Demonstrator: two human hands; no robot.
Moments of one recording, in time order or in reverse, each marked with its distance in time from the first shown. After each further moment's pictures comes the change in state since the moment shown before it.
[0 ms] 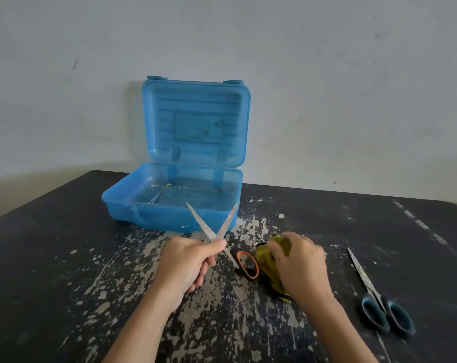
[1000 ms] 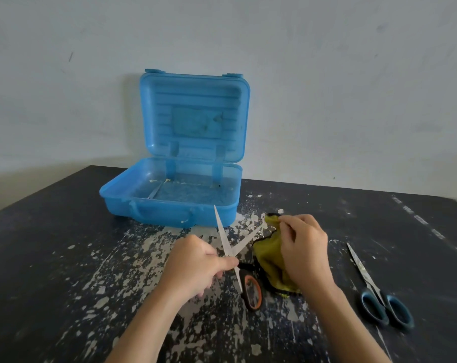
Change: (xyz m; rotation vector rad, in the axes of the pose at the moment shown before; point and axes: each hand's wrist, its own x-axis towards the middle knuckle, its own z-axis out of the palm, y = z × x) left_hand -0.005 0.000 0.006 0.448 -0.088 0.165; right_hand 0.012 0.001 -0.003 0.276 0.264 -0.260
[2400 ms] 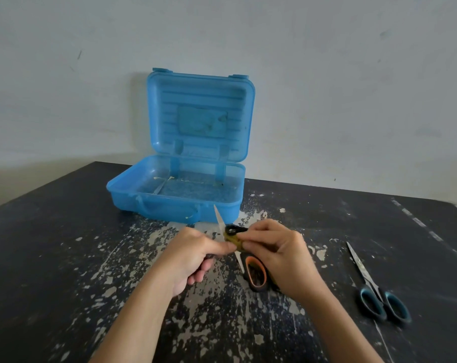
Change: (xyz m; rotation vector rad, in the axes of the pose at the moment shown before) left_hand -0.001 0.003 -0.017 -0.372 -0.136 -0.234; right_hand -0.019 -0.031 -0.008 0.415 -0.414 -0.132
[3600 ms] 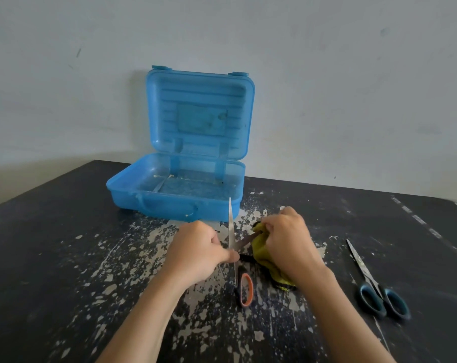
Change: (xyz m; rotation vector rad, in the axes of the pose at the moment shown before) left_hand 0.001 0.000 0.009 0.544 0.166 0.268; right_hand 0.023 0.013 -0.001 -0.686 0.000 0.251
